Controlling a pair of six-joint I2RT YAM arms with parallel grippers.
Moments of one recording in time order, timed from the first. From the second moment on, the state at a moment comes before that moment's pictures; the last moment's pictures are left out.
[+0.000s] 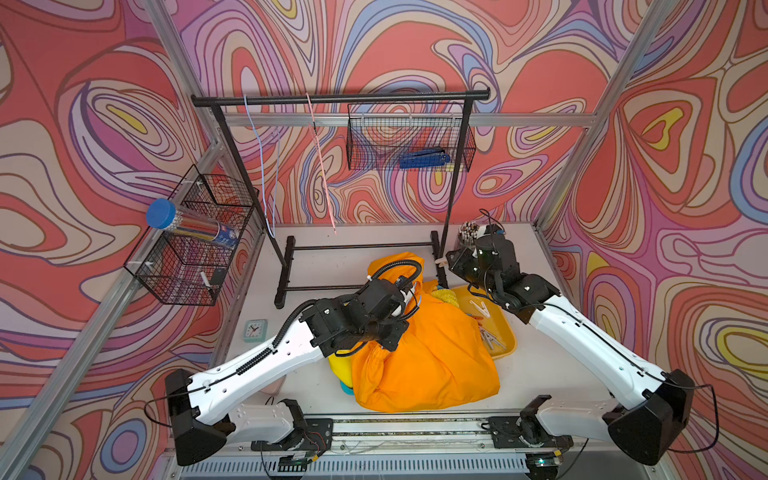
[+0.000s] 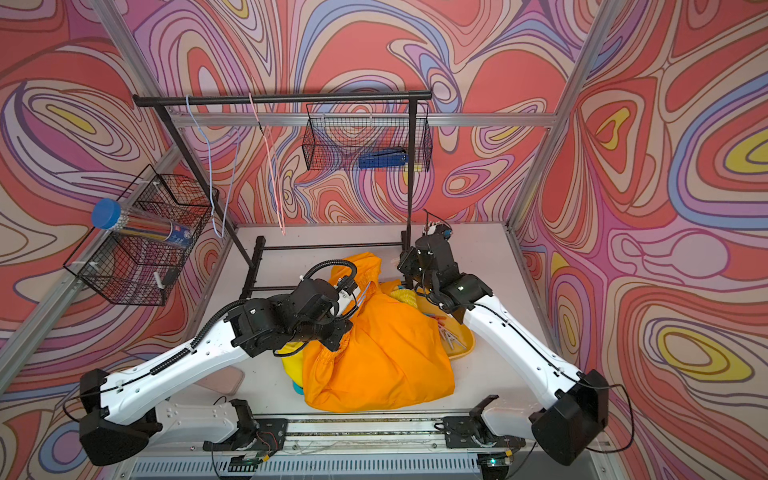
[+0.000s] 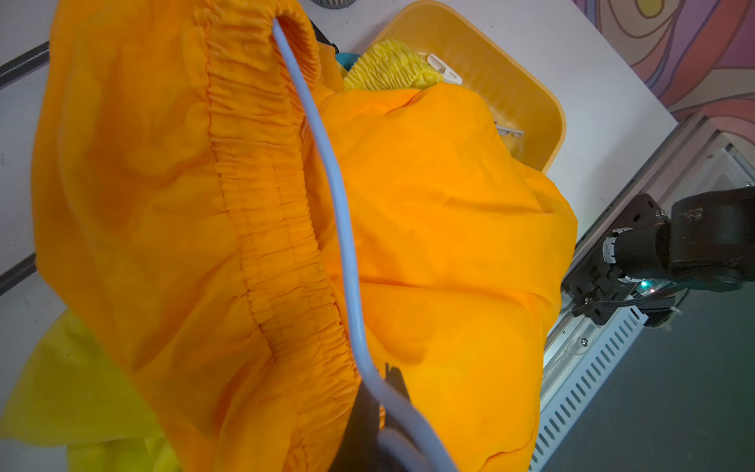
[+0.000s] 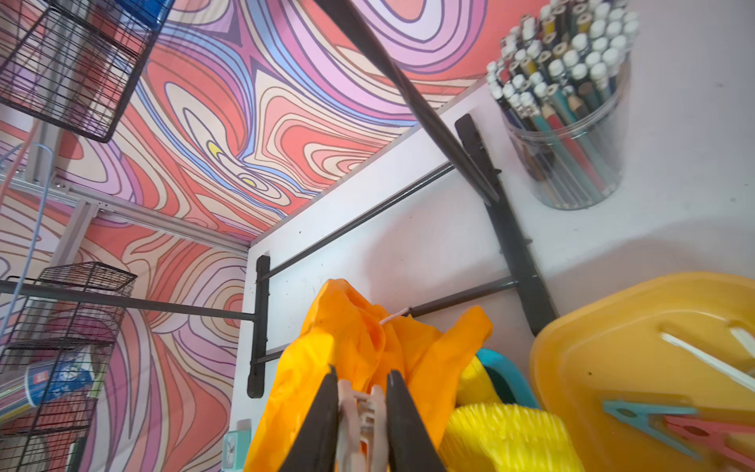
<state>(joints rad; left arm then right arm) -0.99 1.24 1.27 -0.91 -0.07 -0.34 0.54 1.26 1.21 -0.45 0.17 0.86</state>
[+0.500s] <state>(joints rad) -0.99 1.22 1.25 -0.89 -0.07 -0.34 0.53 1.09 1.06 -0.64 0.34 0.77</state>
